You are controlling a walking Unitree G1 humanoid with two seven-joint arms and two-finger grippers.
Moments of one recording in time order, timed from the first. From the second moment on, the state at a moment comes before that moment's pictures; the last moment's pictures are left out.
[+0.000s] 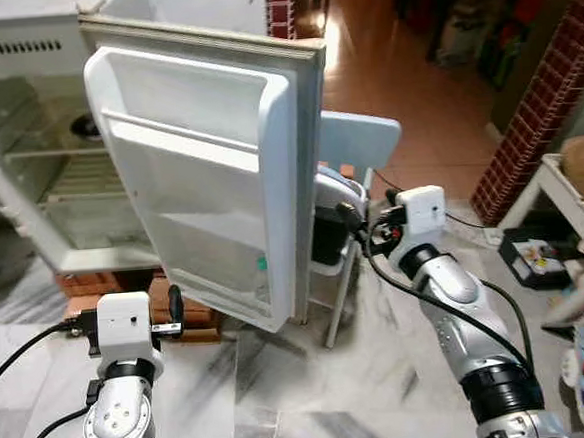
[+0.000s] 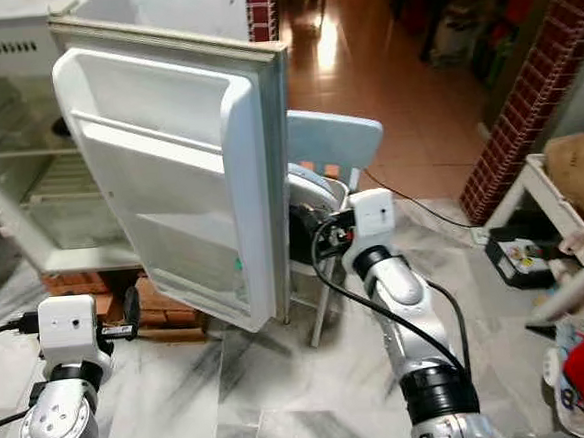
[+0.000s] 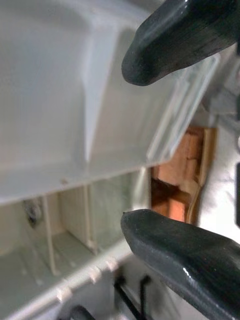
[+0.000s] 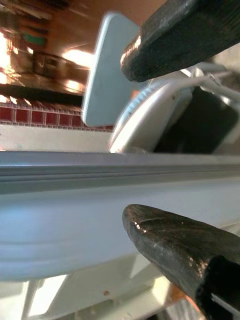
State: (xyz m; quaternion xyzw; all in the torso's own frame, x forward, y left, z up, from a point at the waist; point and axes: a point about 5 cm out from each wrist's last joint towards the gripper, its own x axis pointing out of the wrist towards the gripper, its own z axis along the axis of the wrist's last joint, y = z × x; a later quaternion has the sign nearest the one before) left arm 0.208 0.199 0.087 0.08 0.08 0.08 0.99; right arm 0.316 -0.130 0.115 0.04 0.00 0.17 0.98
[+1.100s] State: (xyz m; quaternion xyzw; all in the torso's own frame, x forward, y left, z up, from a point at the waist) left arm 0.209 0.201 0.089 0.07 0.07 0.08 0.99; right arm 0.314 -0.132 0.110 0.02 -0.01 0.15 0.99
